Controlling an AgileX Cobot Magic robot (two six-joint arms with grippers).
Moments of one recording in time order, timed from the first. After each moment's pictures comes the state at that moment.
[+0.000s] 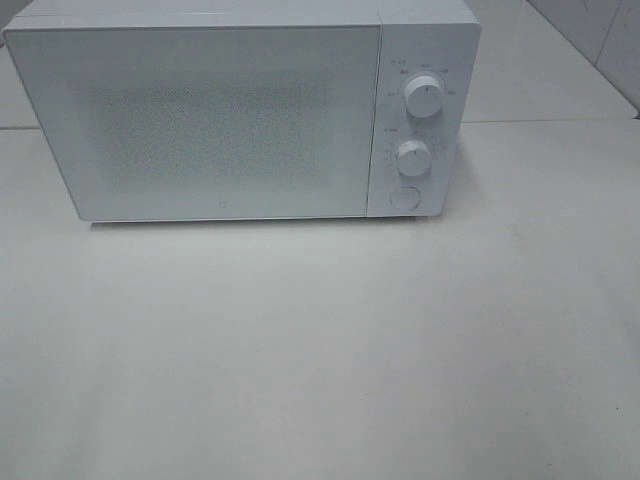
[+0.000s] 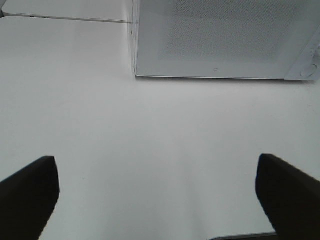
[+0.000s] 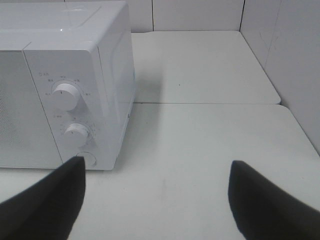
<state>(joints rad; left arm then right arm) -0.04 0.00 -0.52 -0.15 1.08 0.03 0.08 0.49 -0.39 -0.05 0.19 0.08</state>
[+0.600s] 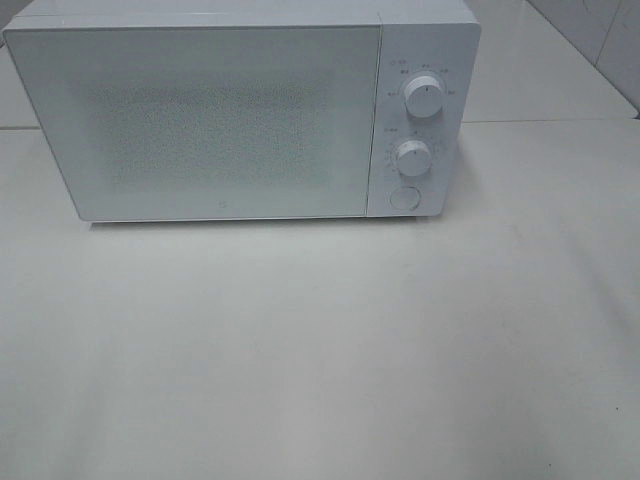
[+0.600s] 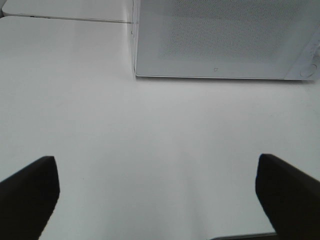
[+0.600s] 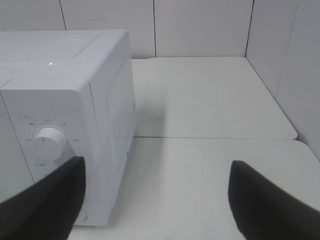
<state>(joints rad) -0.04 0.00 -0.52 -0.15 1.08 0.03 0.08 0.86 -0.39 -0.05 -0.27 0.08</state>
